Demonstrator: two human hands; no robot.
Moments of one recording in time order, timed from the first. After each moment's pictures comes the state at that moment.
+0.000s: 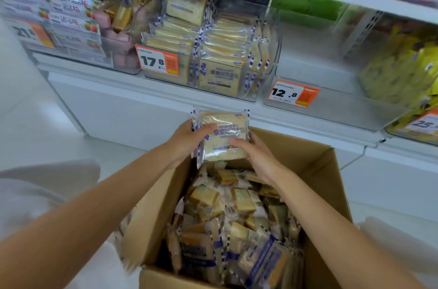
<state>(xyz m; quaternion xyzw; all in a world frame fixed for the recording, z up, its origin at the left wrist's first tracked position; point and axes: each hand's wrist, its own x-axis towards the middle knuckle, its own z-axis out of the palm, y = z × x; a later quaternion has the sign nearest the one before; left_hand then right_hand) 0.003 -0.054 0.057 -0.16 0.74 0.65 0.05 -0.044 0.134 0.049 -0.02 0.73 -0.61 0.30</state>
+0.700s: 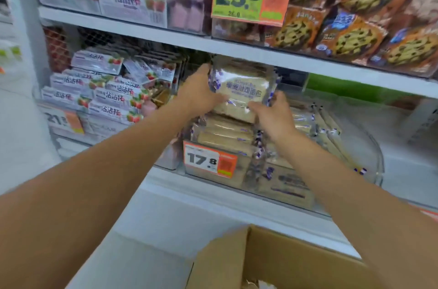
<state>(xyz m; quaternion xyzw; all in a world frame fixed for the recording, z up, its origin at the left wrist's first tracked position) -0.193 -0.257 0.191 -0.07 0.88 0.43 -0.20 -0.231 -0.084 0.177 -0.14 0.79 -0.60 -0.03</state>
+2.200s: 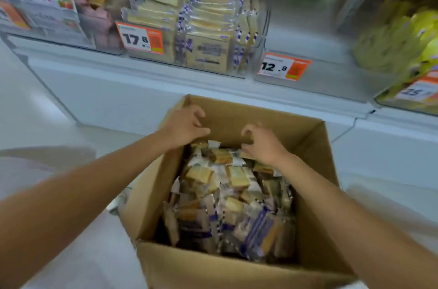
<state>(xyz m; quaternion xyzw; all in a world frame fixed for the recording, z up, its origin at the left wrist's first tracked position) 0.007 -0.047 0.048 -0.09 0.91 0.39 0.08 -0.047 0.180 0.028 -0.21 0.94 -0.20 0.16</state>
